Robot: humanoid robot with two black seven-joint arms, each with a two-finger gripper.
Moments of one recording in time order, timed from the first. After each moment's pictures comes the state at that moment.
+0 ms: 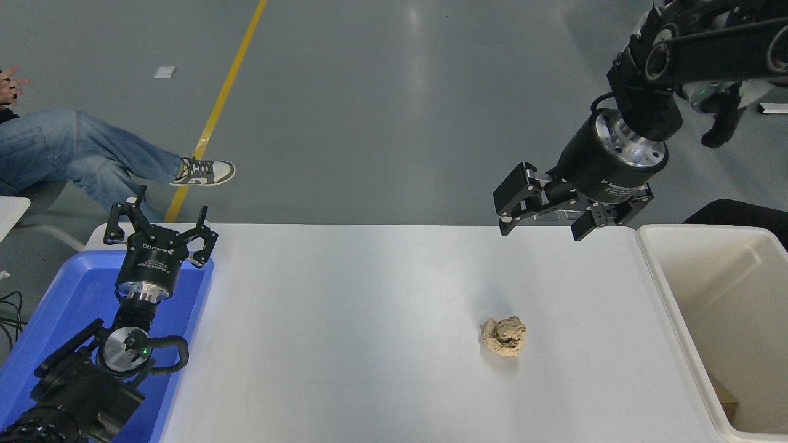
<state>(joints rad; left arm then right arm) -0.52 0.23 -1.00 -0.46 -0.12 -0.69 -0.39 2.36 -0.15 -1.30 1.43 0.09 0.78 0.02</state>
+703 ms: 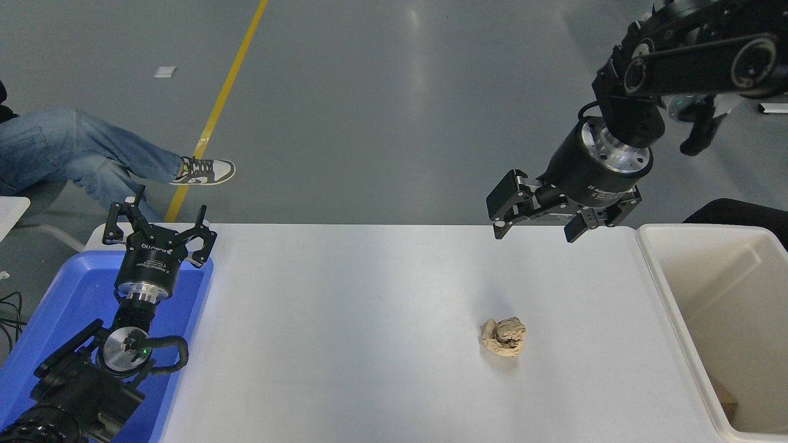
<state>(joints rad) -0.52 0.23 -1.01 -0.46 -0.12 -0.69 -0.39 2.14 -0.07 -1.27 1.28 0.08 0.66 0.02</state>
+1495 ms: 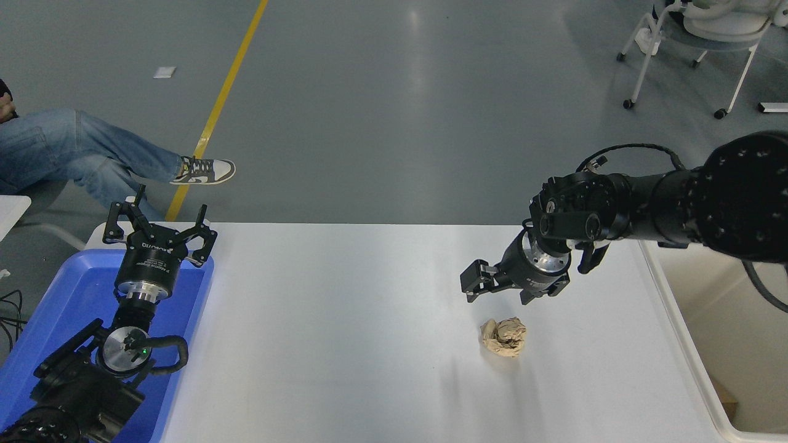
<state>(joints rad) -0.52 0.23 -1.01 -0.46 -0.12 -0.69 -0.39 1.48 0.00 -1.14 0.88 -0.10 0.49 0.02</state>
